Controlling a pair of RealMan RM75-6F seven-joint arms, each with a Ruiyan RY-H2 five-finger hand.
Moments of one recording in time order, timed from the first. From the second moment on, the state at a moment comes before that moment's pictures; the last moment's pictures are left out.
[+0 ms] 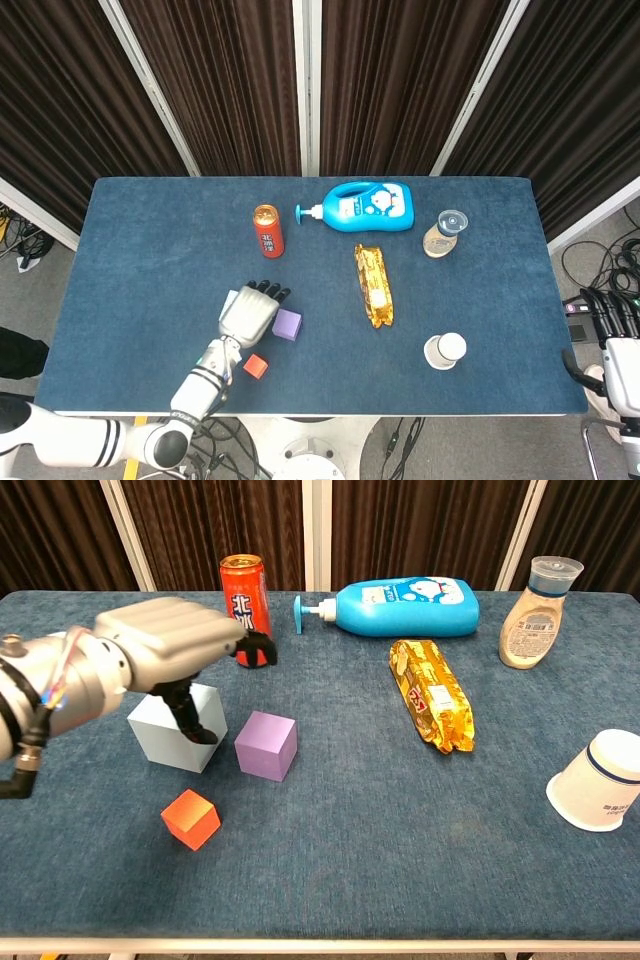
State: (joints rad) left arm -0.76 -1.66 -0.16 -1.79 0.89 1.13 1.02; right arm 0.01 -0.95 0.06 -1.80 -1.51 1.55 0.01
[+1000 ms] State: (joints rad) left arm -0.84 -1.80 -0.08 -1.56 0.96 1.10 0.95; right arm 0.00 -0.94 0.07 -1.78 -1.51 1.56 0.08
